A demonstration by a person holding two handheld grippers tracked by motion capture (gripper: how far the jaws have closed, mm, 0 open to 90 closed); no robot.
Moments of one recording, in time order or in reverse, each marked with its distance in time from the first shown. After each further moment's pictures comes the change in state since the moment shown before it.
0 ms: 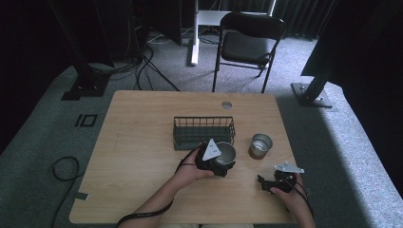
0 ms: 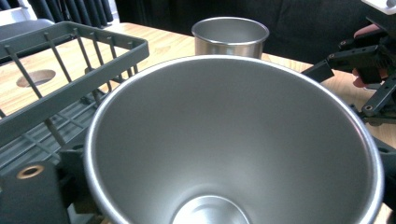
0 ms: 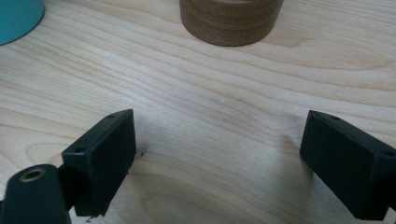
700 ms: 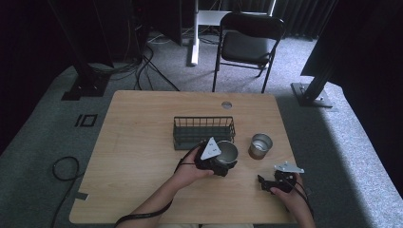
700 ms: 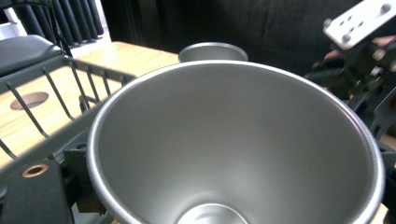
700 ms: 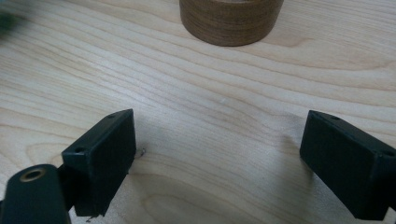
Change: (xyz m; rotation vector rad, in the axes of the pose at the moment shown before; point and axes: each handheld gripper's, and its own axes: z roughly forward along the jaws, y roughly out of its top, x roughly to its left) left arm -0.002 0.020 -0.015 -0.053 -0.044 0.009; right arm 0.000 0.000 0.000 0.000 -0.001 0.000
